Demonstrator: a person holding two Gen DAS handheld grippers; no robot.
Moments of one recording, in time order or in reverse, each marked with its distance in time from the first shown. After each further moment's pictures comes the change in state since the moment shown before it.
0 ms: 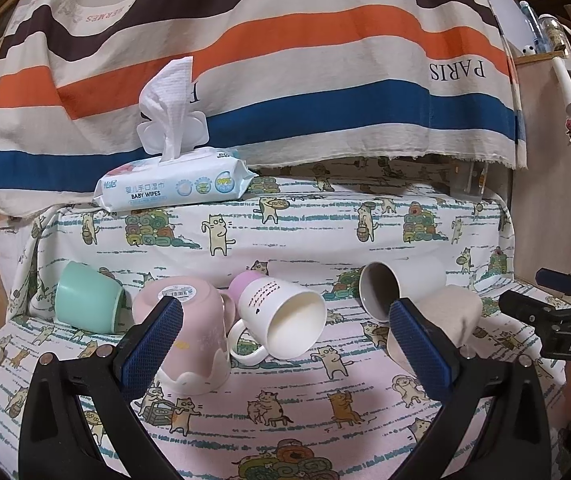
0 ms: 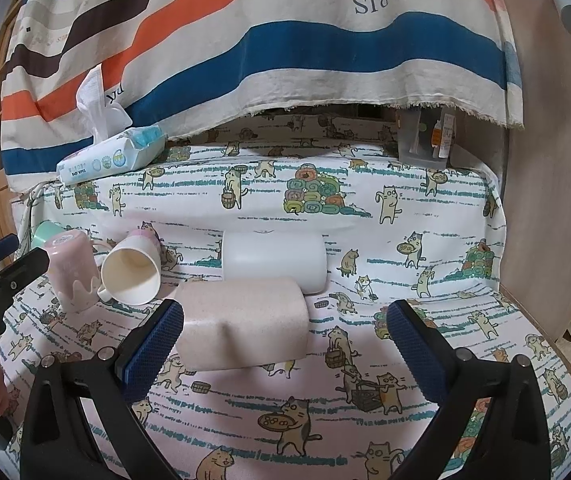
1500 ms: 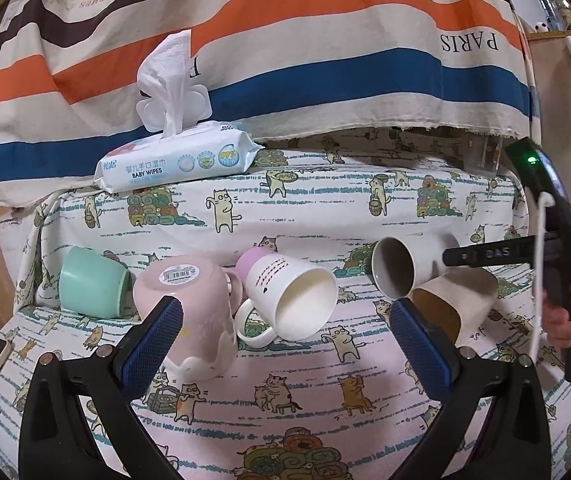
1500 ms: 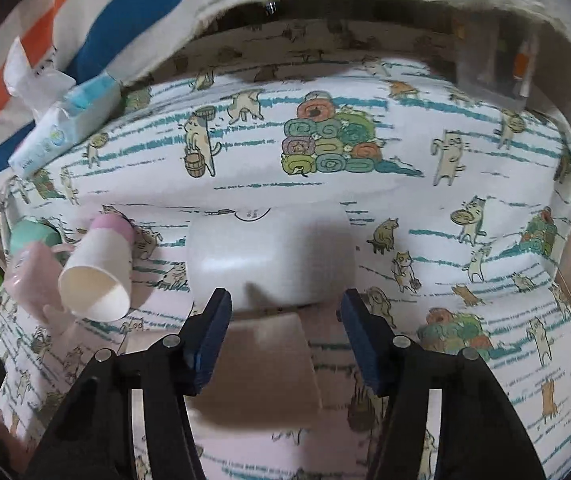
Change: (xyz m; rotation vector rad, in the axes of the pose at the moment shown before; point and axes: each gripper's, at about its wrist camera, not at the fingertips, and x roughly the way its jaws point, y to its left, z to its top) left arm 0.013 -0.001 -0.002 0.014 0.097 0.043; right arm 0.129 -0.004 0.045 0.077 0.374 0.068
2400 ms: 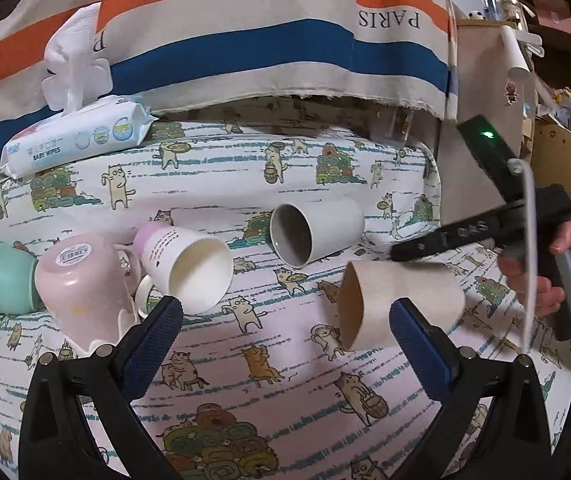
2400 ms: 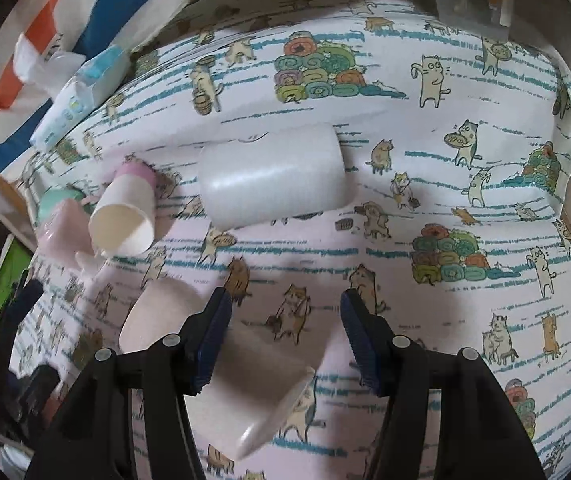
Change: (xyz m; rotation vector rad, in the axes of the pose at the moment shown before) left arm 0.001 -0.020 -0.003 0.050 0.111 -0.347; right arm -0.033 -0.026 -0.030 0.040 0.223 0.139
